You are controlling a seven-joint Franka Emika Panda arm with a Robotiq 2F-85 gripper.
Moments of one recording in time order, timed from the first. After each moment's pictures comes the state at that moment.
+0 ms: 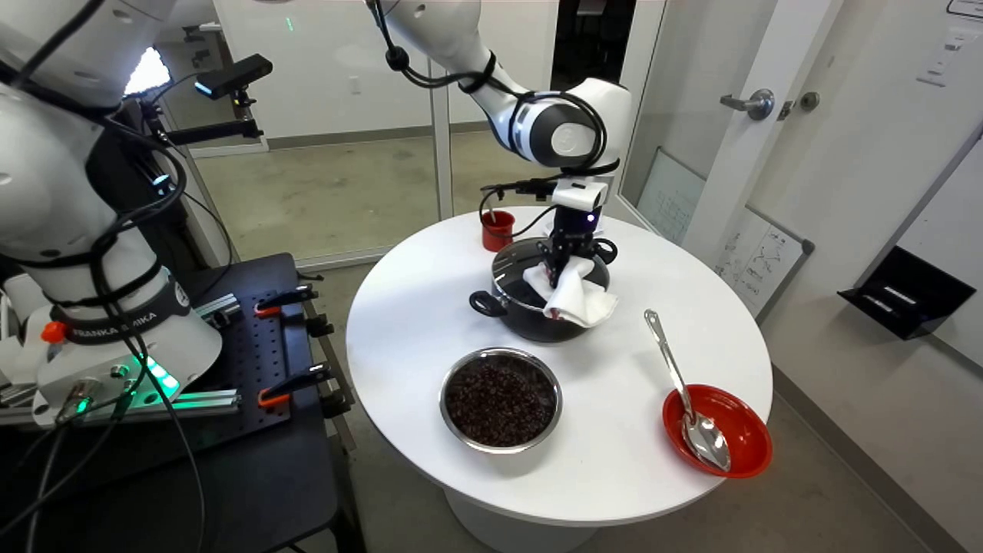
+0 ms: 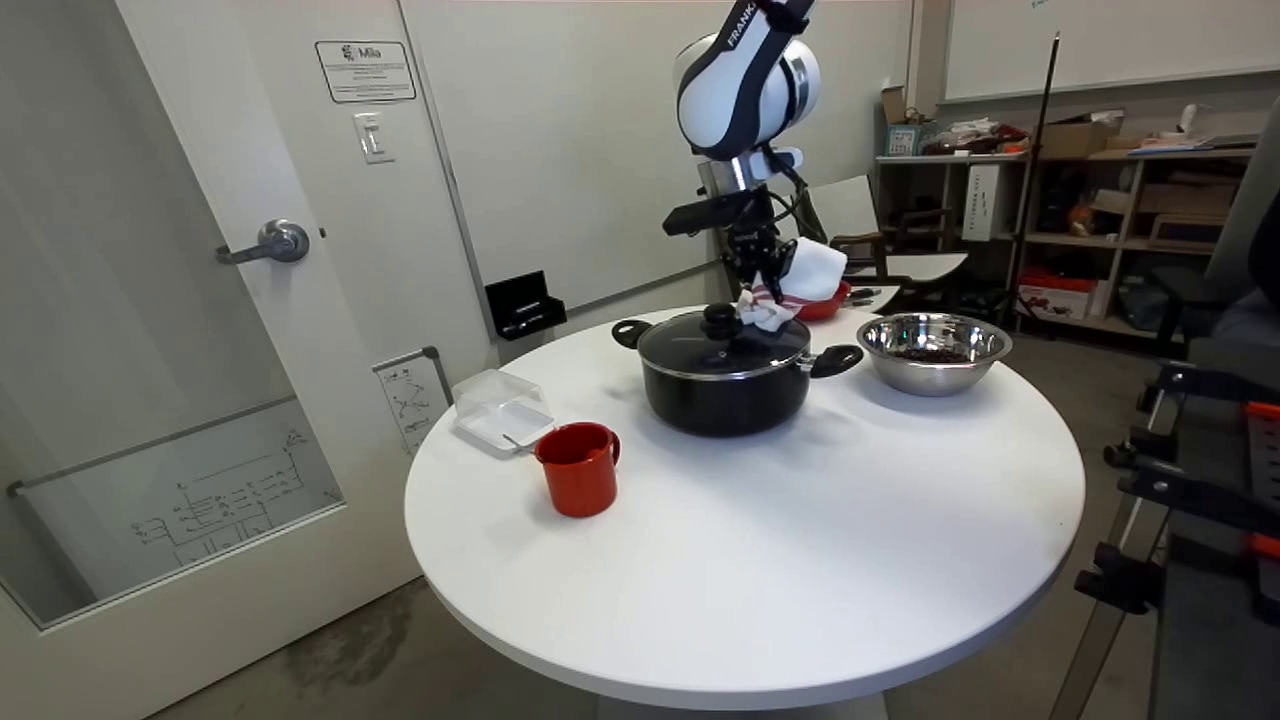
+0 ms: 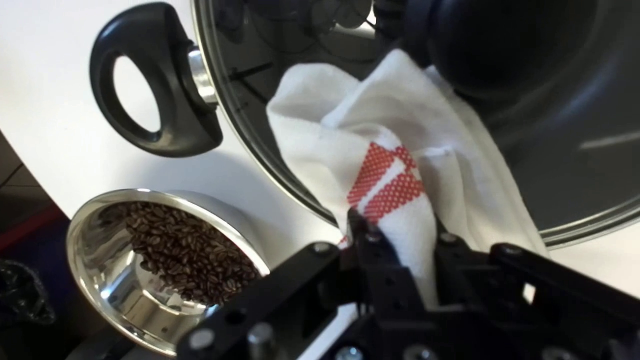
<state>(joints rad) 0.05 0.78 -0.21 -1.58 -0.05 2.19 1.57</state>
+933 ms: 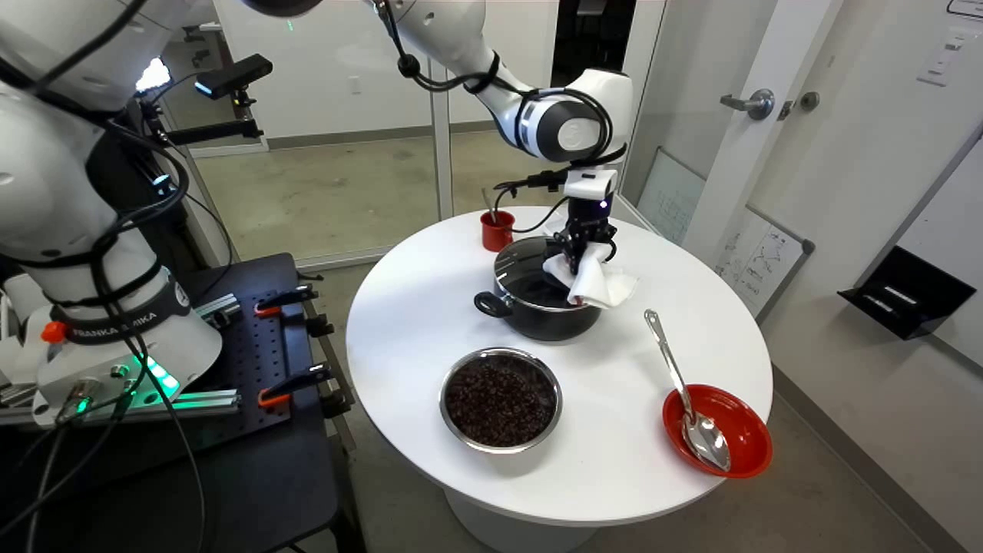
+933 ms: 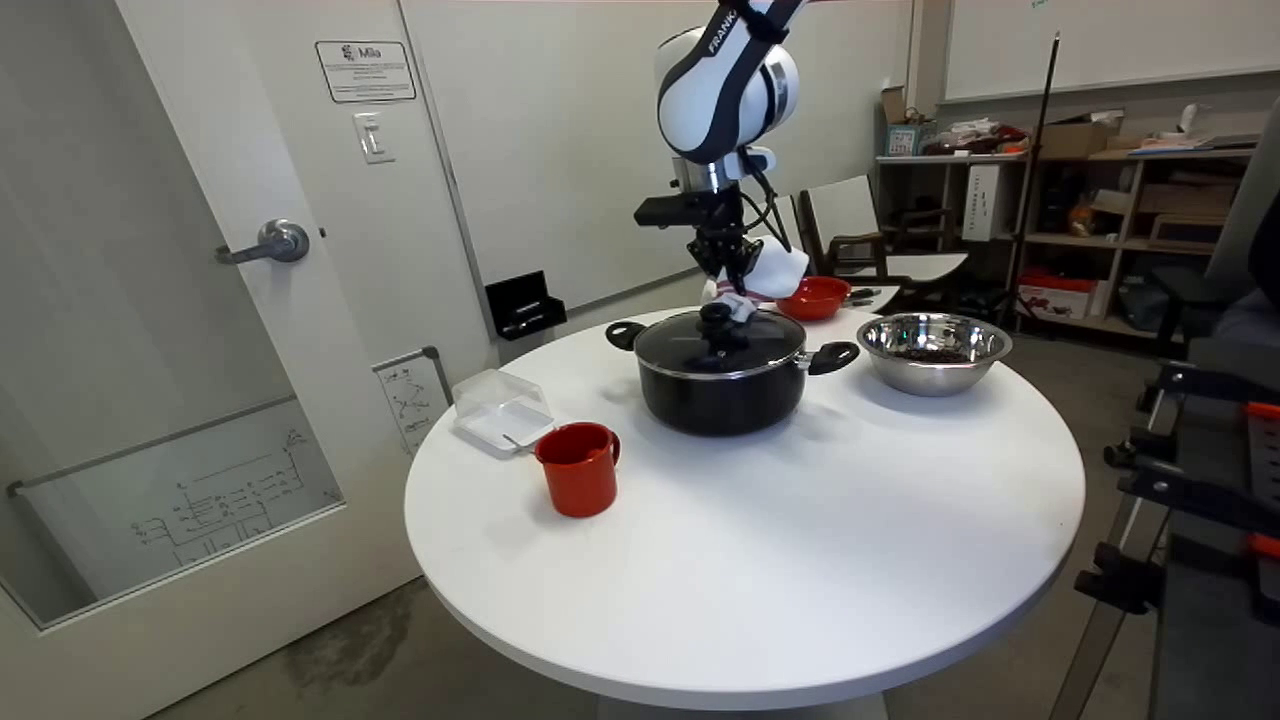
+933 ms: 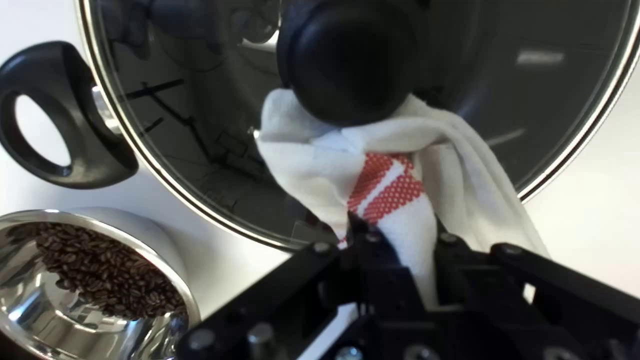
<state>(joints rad) 0.06 0.83 -0.20 -1.49 -0.05 2.28 1.58</state>
